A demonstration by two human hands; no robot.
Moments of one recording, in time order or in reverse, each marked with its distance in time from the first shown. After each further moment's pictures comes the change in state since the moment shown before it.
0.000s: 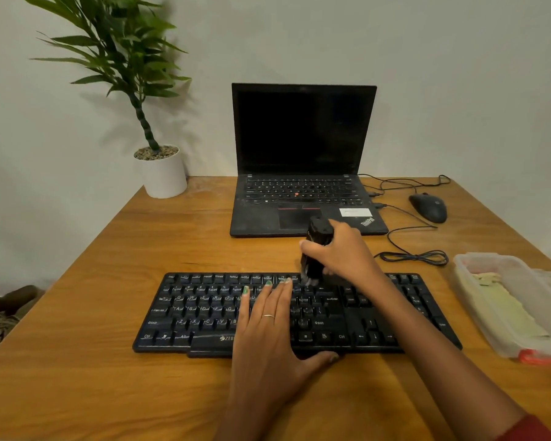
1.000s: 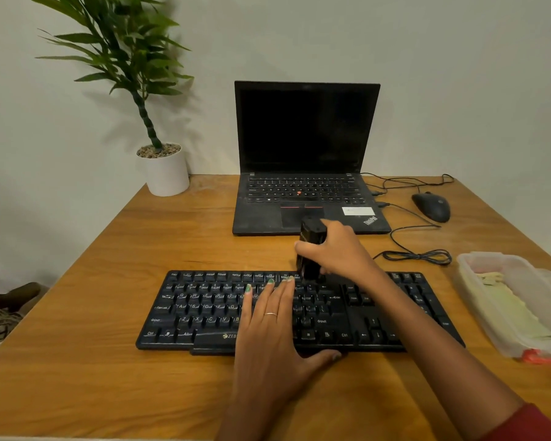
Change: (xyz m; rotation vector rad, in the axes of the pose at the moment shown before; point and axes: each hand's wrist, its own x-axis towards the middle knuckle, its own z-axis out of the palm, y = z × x) left_hand -0.001 0.001 -0.001 -0.005 0.022 0.005; right_hand 0.007 -0.004 0.004 -0.050 -0.062 -0.025
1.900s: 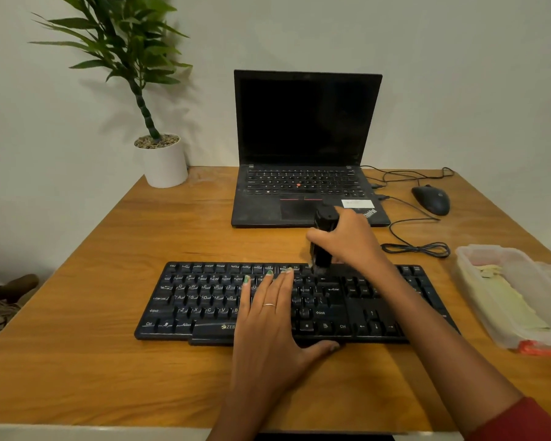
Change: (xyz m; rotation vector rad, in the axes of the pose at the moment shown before) left_hand 0.000 -0.001 0.000 -0.018 -0.007 0.002; right_hand -0.001 0.007 -0.004 -0.005 0.122 0.045
